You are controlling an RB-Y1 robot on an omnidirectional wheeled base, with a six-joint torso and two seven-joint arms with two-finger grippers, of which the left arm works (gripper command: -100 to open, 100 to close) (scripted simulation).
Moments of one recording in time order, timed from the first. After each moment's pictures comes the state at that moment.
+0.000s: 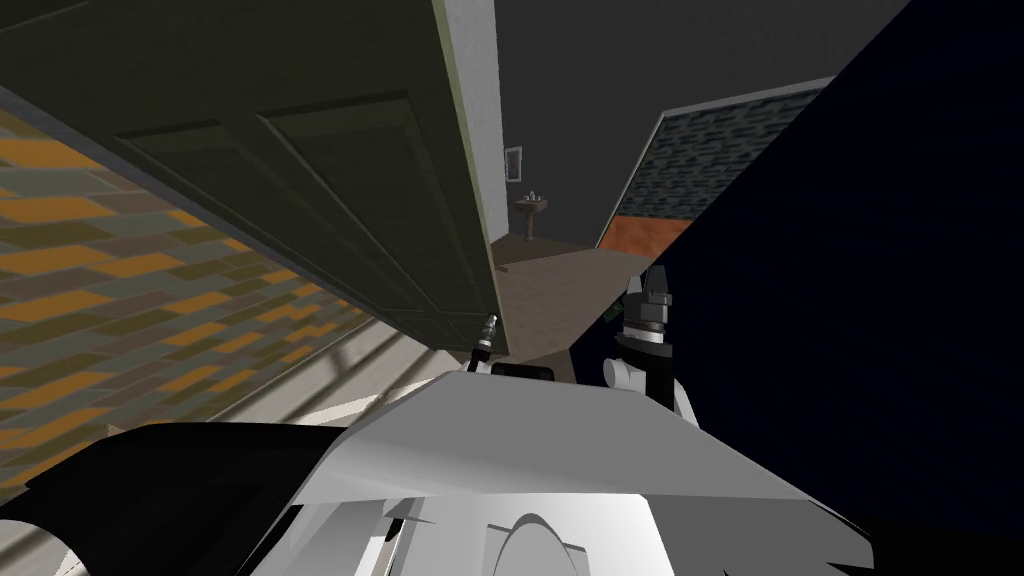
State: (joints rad) arm 0.10 0.05 -0.16 -0.92 0.06 -0.77 -0.03
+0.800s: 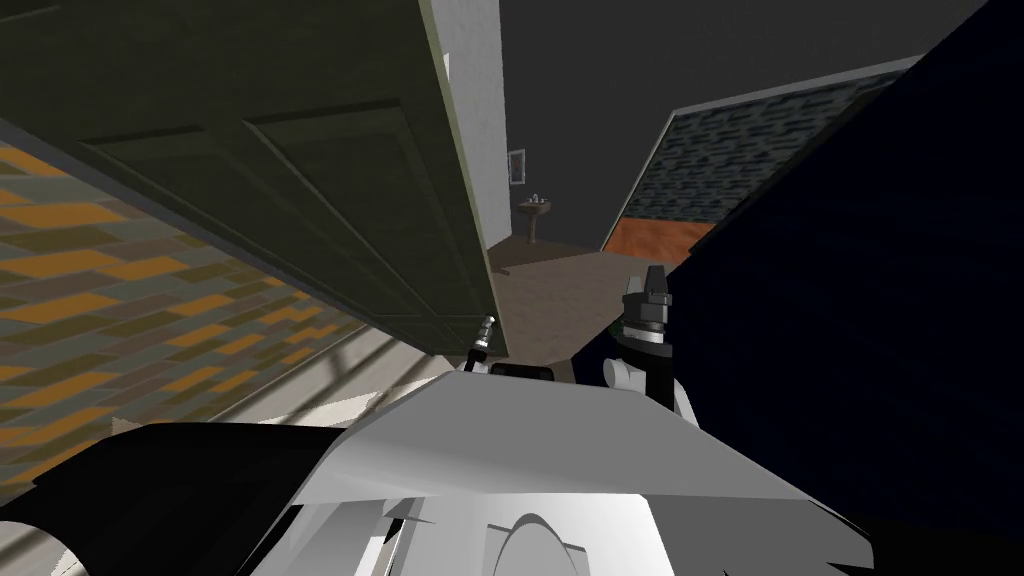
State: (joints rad) arm 0.11 0.07 -0.14 -0.92 0.07 -0.75 -0.05
